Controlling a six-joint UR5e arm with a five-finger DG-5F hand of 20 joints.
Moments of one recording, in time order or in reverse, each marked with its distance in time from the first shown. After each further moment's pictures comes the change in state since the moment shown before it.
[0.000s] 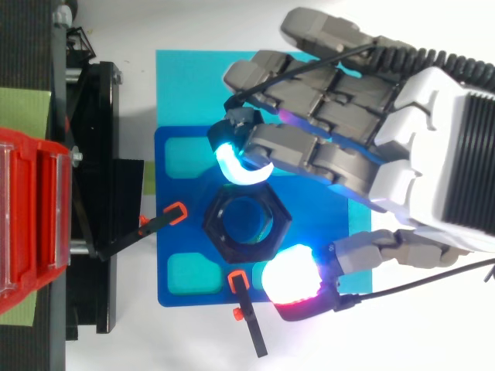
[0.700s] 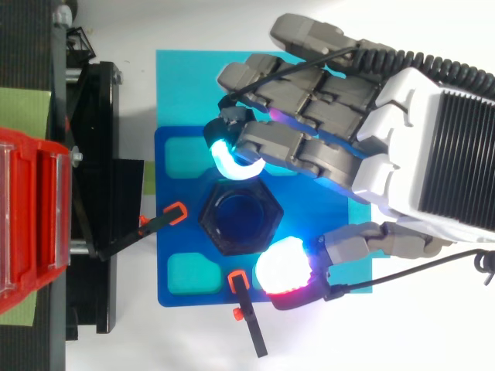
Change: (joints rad) arm -0.008 -0.023 0.000 0.012 -0.006 0.009
